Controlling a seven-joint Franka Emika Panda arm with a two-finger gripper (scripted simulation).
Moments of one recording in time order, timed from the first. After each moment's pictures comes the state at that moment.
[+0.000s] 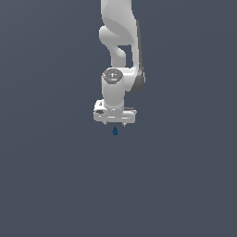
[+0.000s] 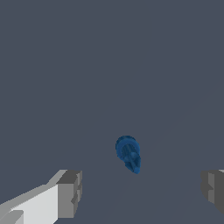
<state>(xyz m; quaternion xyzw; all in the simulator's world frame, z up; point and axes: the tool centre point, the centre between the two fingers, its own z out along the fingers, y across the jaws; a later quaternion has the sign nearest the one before) -0.070 -0.020 0.091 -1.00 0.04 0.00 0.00</state>
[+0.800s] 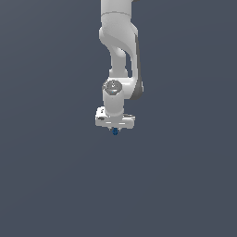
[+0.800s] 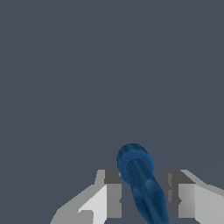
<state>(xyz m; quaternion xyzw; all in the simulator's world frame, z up) -0.071 -0.020 0.043 -1.00 0.04 0.00 0.00</state>
